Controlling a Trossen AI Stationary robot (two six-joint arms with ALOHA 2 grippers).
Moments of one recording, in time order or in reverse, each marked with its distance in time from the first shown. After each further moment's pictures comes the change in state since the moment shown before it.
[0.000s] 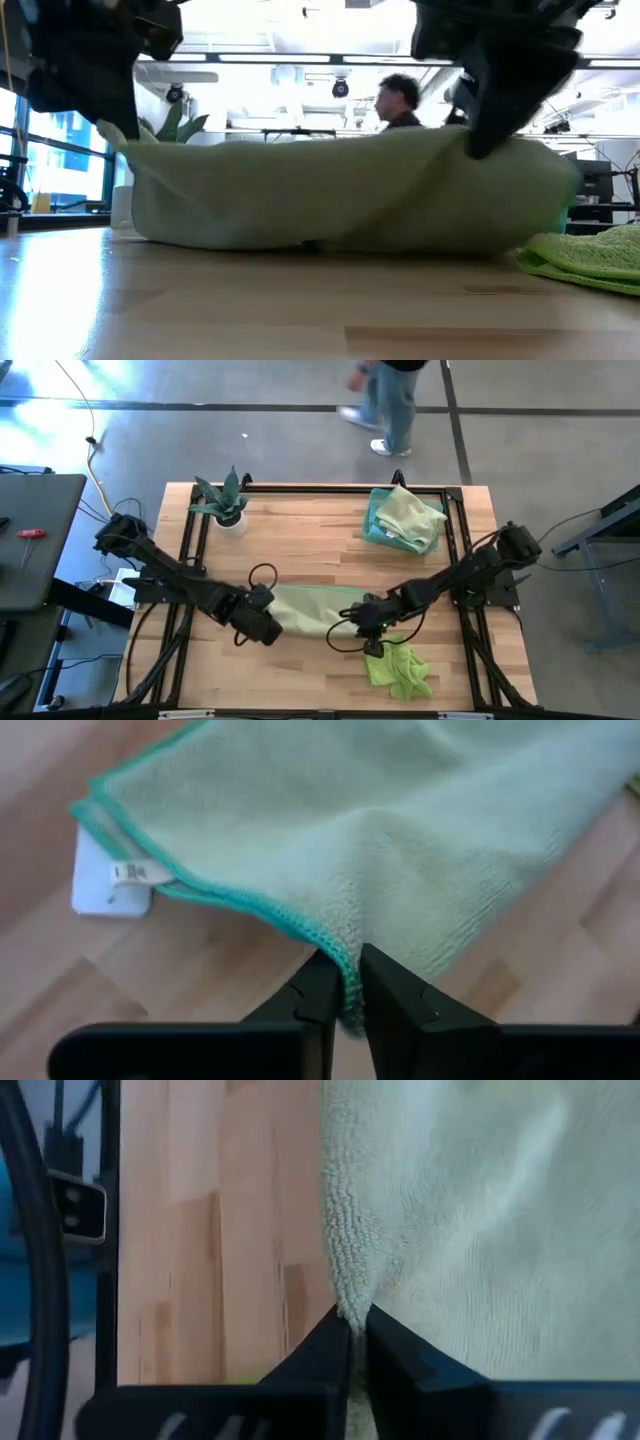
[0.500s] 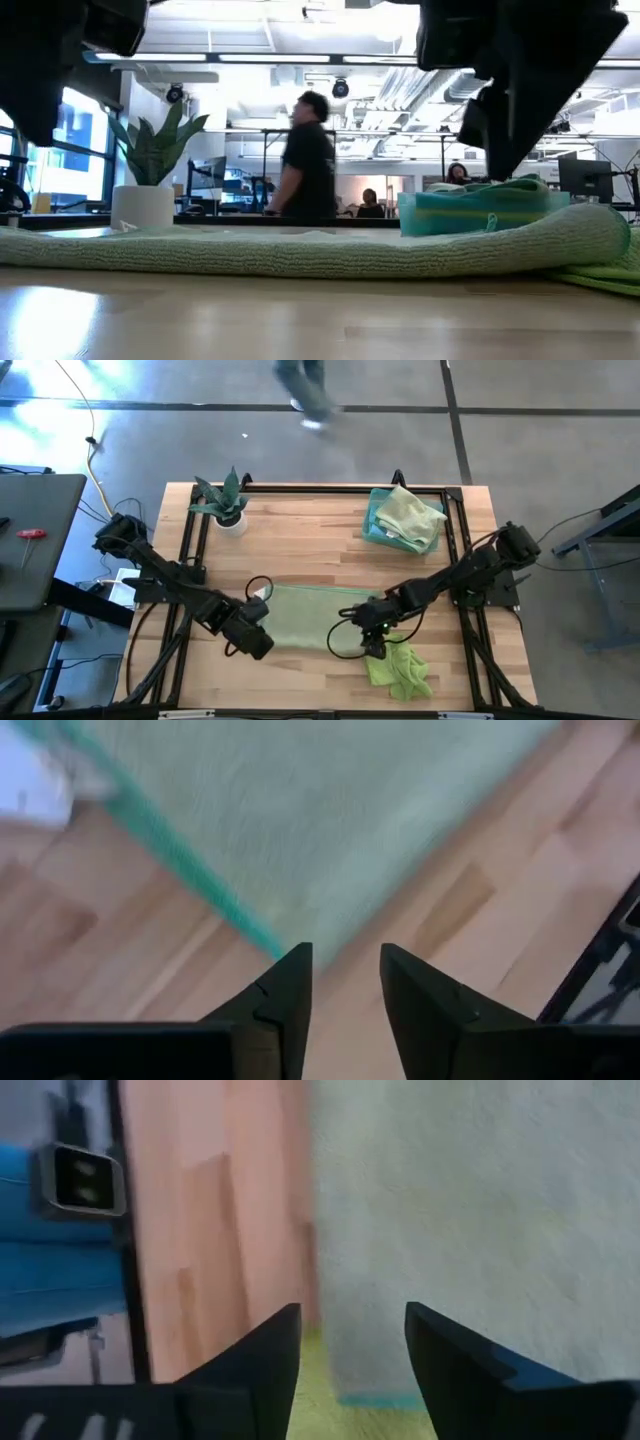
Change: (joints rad) left arm -0.091 0.000 0.000 0.002 0.121 -0.069; right arm -0.001 0.013 0.030 -0.086 -0.097 0.066
